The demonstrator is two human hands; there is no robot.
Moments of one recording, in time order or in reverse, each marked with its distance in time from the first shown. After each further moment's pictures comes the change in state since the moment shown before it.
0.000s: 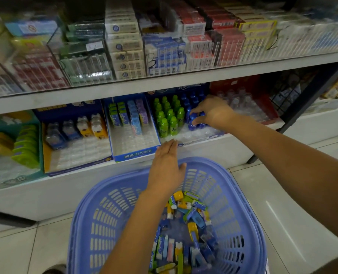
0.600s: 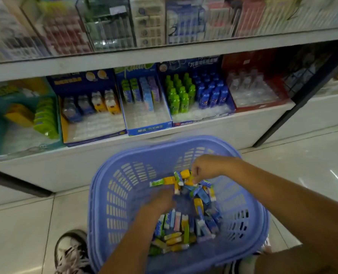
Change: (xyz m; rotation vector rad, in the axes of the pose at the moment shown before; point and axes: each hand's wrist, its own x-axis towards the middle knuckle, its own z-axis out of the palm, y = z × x) left_hand -0.084 -0.097 0.090 -0.027 -0.677 -0.292; right_hand -0.095 -0.059 0.134 0.140 -0.677 -0.068
